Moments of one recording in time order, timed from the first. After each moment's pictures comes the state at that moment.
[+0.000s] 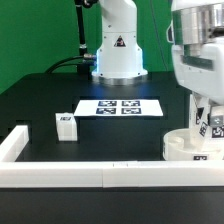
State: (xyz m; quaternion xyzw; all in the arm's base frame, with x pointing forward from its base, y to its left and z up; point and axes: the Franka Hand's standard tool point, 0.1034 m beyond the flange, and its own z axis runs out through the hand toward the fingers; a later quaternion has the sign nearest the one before) arm 0.620 0.100 0.071 -0.68 0.72 0.00 0.09
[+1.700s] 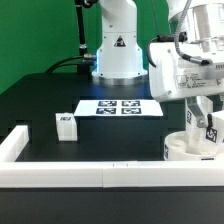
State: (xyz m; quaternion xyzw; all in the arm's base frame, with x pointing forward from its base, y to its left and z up) arm 0.625 0.108 0.069 -0.25 0.94 0.01 0.21
